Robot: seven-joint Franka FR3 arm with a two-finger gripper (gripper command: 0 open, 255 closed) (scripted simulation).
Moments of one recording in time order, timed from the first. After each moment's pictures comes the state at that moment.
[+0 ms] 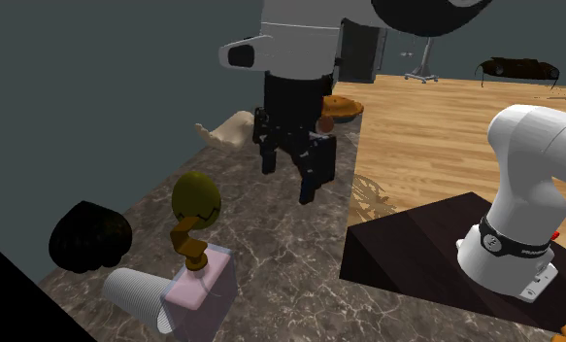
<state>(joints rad) -0.02 -0.18 -0.14 -2.16 -0.01 2.06 -0.43</state>
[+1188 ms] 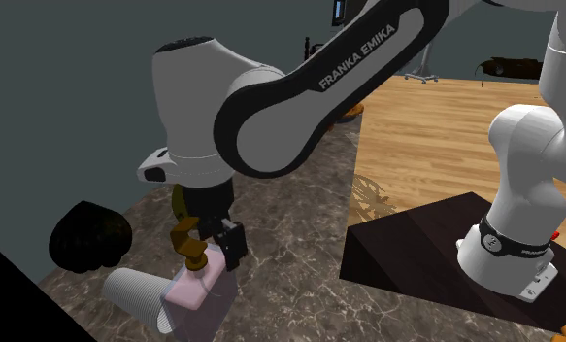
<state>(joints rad) -0.06 0.36 -0.16 -1.85 0.09 2.21 -0.64</state>
